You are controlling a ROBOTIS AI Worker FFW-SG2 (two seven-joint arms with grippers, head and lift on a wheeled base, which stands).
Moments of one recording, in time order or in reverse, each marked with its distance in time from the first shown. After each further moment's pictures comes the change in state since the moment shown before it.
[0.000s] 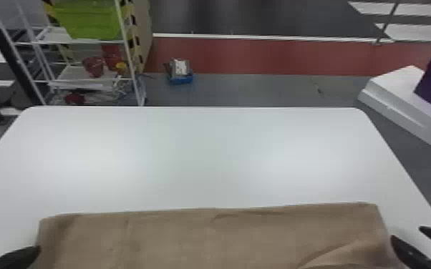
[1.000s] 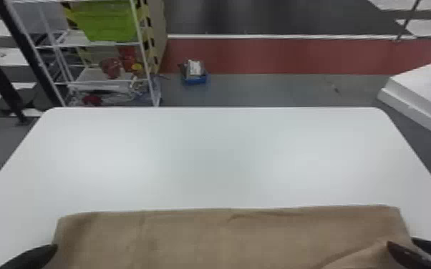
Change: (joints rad) left arm 0.002 0.000 0.033 0.035 0.039 -0.029 -0.024; right arm -0.061 -0.014 0.076 -0.071 0.052 0.360 0.003
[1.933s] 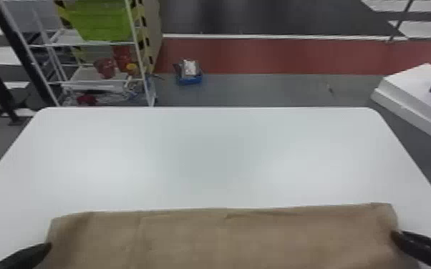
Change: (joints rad) left arm -0.002 0.000 0.011 -0.028 0.036 0.055 -0.011; right arm -0.030 -0.002 -0.049 -0.002 -0.010 0.043 0.055
